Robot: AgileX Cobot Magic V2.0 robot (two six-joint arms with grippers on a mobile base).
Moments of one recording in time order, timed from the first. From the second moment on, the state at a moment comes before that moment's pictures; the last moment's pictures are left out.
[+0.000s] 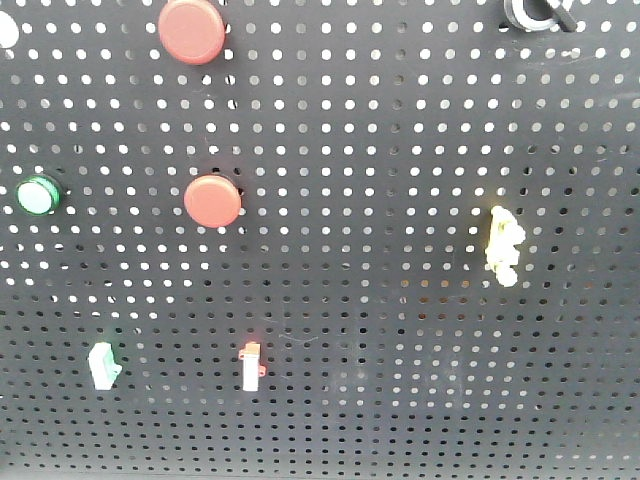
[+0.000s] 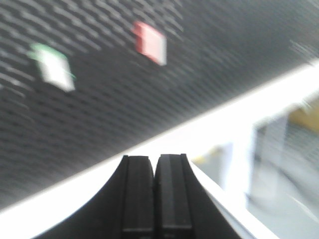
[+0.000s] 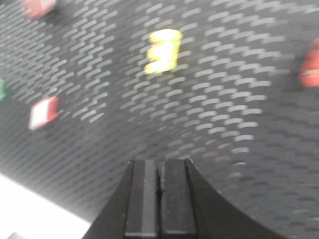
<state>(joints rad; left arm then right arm) -0.28 0.17 -0.33 -0.71 0.45 0.73 0.22 0.07 -0.34 0.60 0.23 -0.74</state>
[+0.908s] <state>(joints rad) -0.20 0.11 -0.24 -0.46 0.38 0.68 0.22 0.07 -0.33 0.61 0.19 -0.72</state>
